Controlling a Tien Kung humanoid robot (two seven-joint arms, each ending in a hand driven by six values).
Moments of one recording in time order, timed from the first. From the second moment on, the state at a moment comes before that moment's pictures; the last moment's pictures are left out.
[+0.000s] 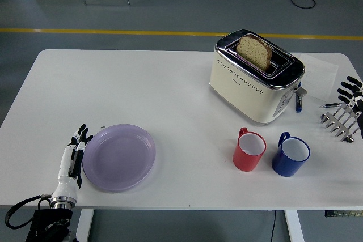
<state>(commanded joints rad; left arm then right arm) -0.09 0.10 -0.99 -0.92 0.84 0.35 -0.64 0.12 -0.22 1.64 1.18 -1.05 0.13 0.18</state>
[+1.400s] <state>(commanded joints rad) -0.15 0.08 -0.85 -0.95 0.79 0.28 -0.61 0.11 -0.21 1.63 1.17 -1.05 0.13 0.18</state>
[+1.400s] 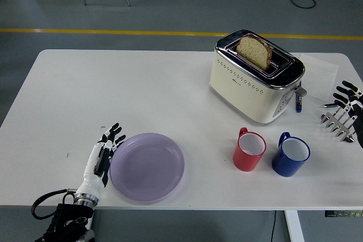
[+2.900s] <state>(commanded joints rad) -0.12 0.14 -0.82 -1.00 0.78 0.31 -0.62 0.12 -0.21 1.64 1.18 -1.04 0.13 0.19</state>
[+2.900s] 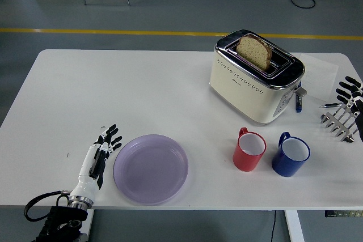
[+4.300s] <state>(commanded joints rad) -0.26 0.11 -0.67 -0.92 0.67 0.26 -0.59 0.15 -0.19 1.63 1.17 -1.04 0.13 0.19</state>
